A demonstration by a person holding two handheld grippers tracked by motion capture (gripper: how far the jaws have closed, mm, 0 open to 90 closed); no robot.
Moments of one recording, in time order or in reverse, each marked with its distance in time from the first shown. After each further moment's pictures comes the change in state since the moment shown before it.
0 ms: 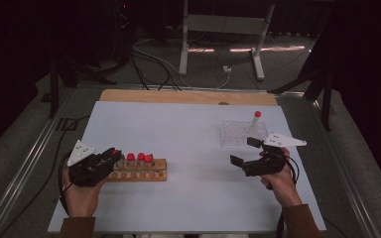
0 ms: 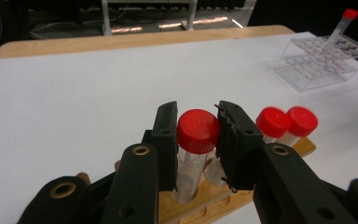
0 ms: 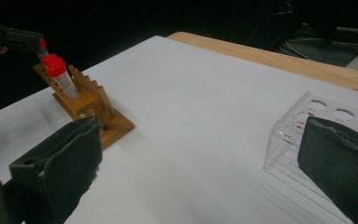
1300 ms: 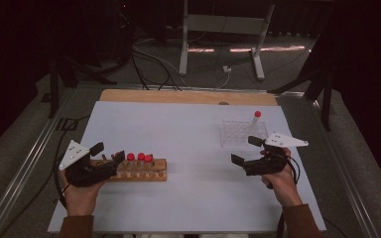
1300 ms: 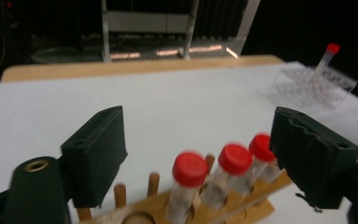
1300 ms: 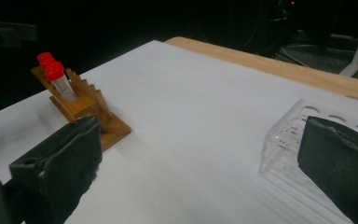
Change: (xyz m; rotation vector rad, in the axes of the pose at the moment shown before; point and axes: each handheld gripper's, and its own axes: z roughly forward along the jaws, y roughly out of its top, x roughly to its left) left arm 0.002 0.005 -0.009 -0.151 -0.017 -0.024; right arm 0.000 0.002 -0.003 -0.024 -0.018 -0.015
